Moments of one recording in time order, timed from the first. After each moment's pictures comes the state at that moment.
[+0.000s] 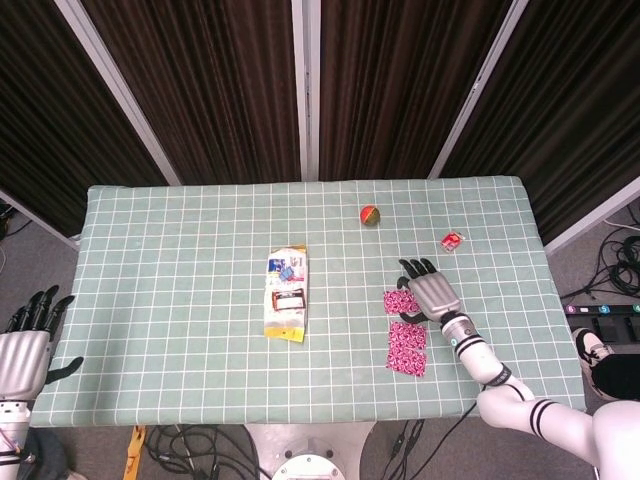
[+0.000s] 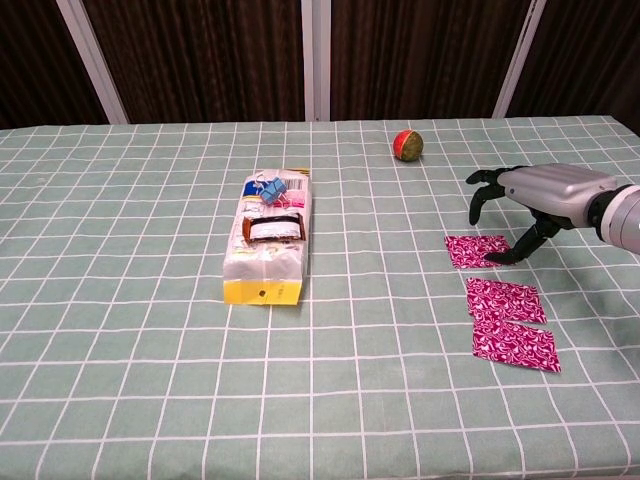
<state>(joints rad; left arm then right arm) -0.06 -1.18 -0.04 -1.58 1.46 1.49 0.13 0.67 -1.62 0.12 -1.11 -1.23 0.76 -0.19</state>
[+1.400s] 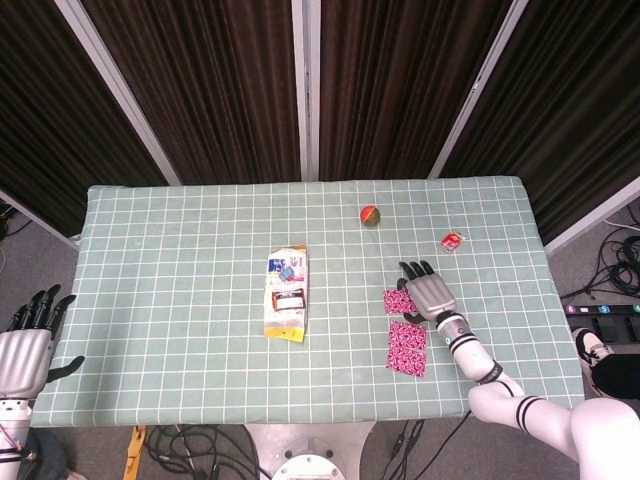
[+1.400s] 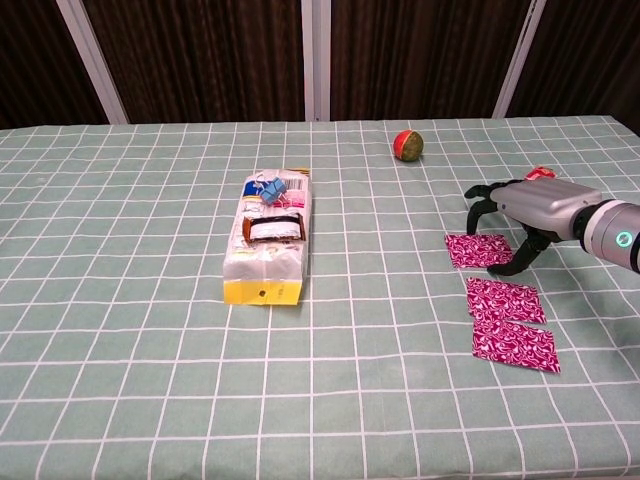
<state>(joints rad) -0.06 -1.19 -0.04 -1.57 1.45 1.48 0.13 0.69 -1.70 0.10 -0.99 -1.21 0.73 -0.21</state>
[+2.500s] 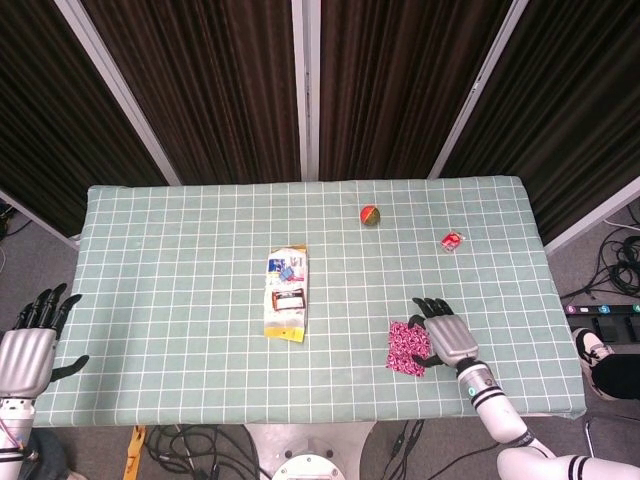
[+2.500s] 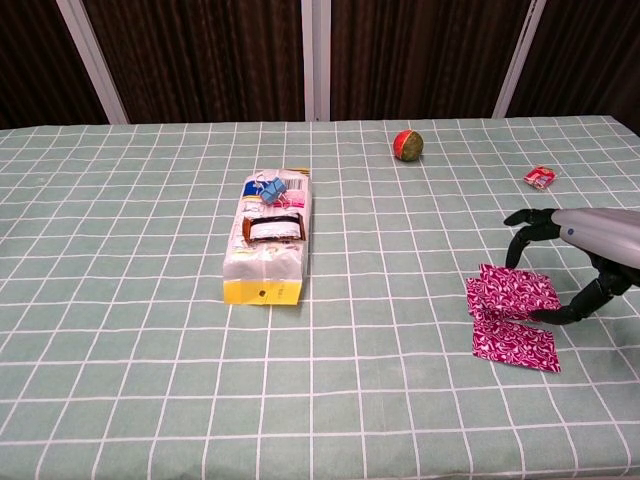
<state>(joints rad) -0.07 -1.19 -0.03 -1.56 1.48 1.48 0.11 0.49 -1.45 0.02 -1.60 -1.11 0.98 -0.35</state>
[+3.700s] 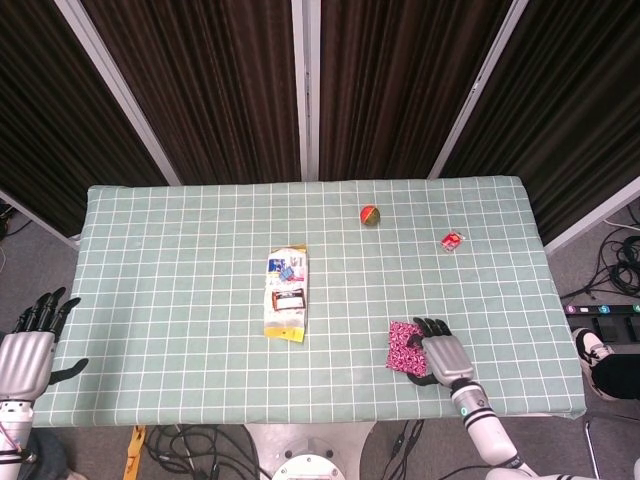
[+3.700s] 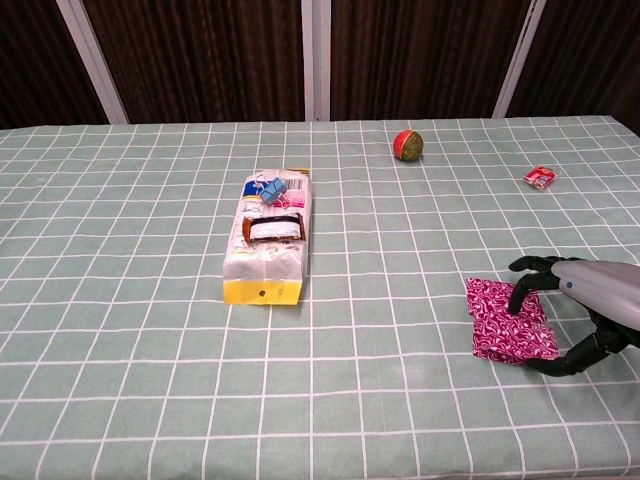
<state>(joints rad) -0.06 -1.20 -0.03 -1.52 1.48 1.48 0.07 0.42 -1.54 -0.02 -1.59 -1.06 1.05 -0.43</state>
